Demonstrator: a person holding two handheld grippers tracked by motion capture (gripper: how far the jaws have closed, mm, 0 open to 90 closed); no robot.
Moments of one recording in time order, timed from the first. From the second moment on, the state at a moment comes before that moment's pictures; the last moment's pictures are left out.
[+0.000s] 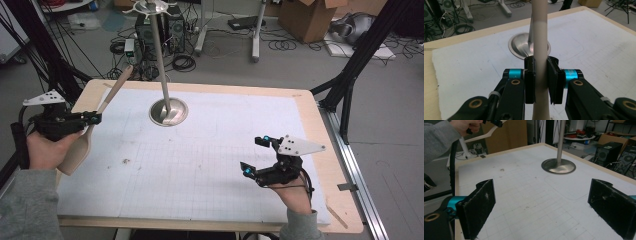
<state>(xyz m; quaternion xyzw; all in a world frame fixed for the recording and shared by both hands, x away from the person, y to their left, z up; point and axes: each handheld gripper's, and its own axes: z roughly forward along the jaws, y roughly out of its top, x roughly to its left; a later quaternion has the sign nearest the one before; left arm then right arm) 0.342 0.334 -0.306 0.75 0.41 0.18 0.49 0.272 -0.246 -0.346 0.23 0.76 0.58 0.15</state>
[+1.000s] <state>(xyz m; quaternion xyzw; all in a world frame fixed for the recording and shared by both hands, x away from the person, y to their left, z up) 0.358 0.337 -0.252 0.70 0.42 0.21 0.53 0.271 -0.249 -0.345 0.23 0.76 0.59 0.15</state>
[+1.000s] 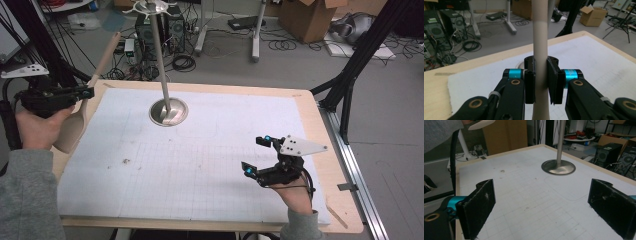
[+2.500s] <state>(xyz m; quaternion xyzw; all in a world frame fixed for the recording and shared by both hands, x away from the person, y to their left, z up) 0.368 0.316 -0.213 0.70 0.40 0.23 0.55 0.271 -0.252 -0.346 0.23 0.76 0.59 0.15</state>
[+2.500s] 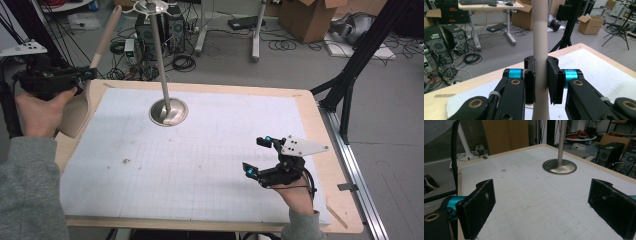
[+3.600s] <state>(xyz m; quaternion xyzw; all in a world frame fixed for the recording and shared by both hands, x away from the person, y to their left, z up) 0.378 0.305 -0.224 0.71 0.38 0.21 0.56 0.269 -0.257 -0.348 0.24 0.76 0.59 0.15</state>
